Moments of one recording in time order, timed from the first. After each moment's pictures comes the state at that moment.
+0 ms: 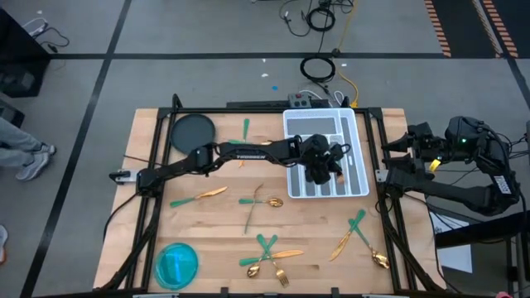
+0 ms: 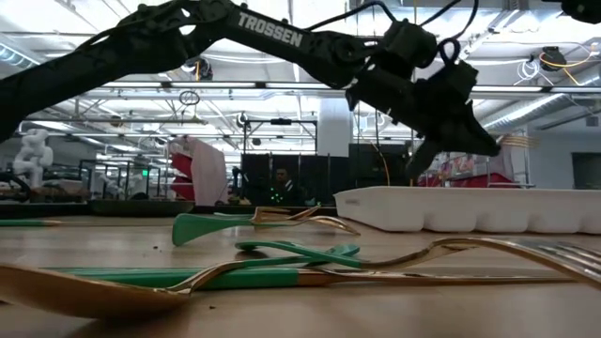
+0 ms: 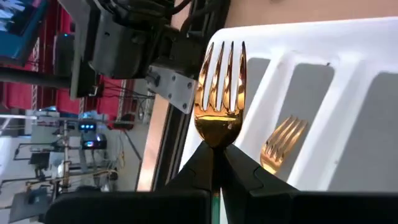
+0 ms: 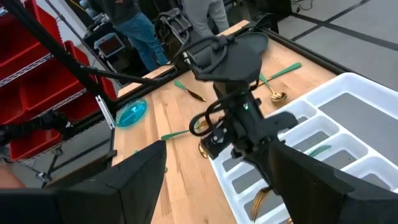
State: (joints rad) left arm 0.13 2.62 2.36 -0.23 0.23 1.42; right arm -0.44 0.39 1.13 -1.12 -0.31 0.36
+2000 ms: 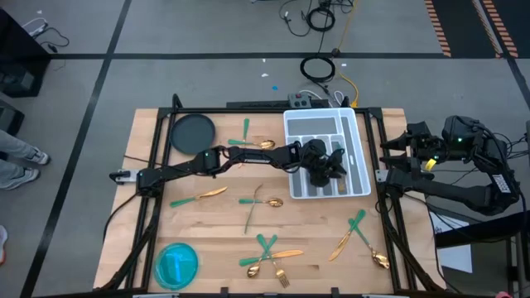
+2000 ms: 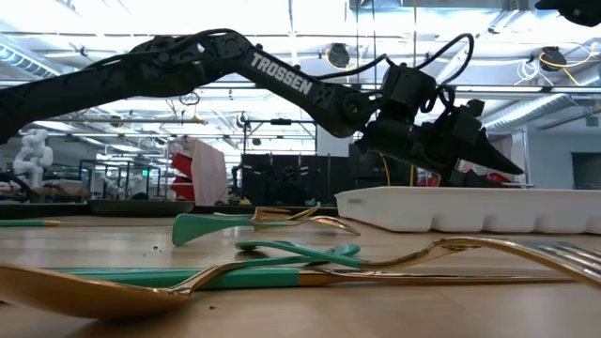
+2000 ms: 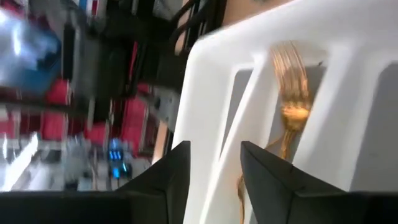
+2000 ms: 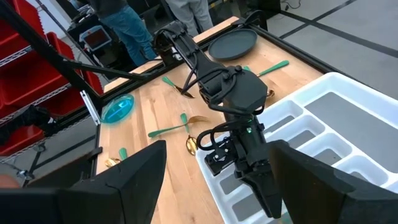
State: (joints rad) left arm 0.15 2.77 2.36 0.05 0.36 1.44; right arm -0.44 0.41 1.13 -1.13 -0.27 0.32
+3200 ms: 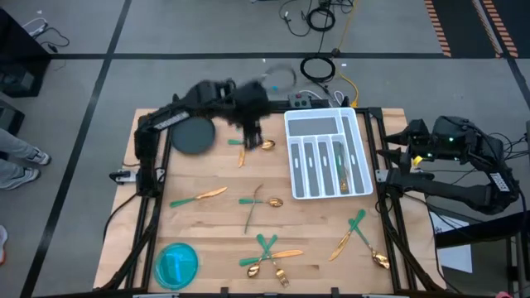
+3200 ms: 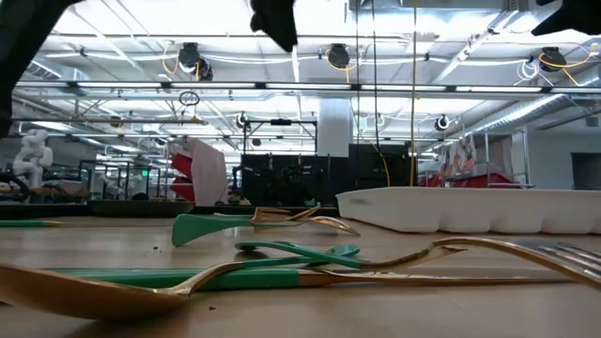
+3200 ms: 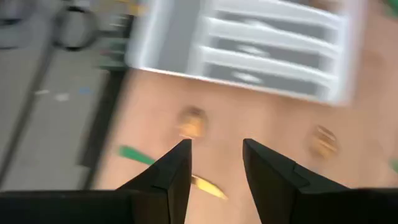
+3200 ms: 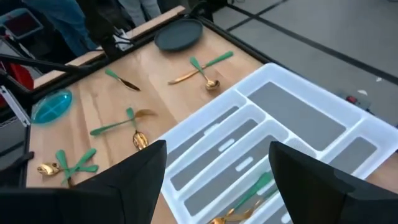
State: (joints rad) left arm 0.22 1.92 2.32 -1.44 -0.08 0.02; right arm -0.44 0.44 1.12 -1.20 -0.06 0.28
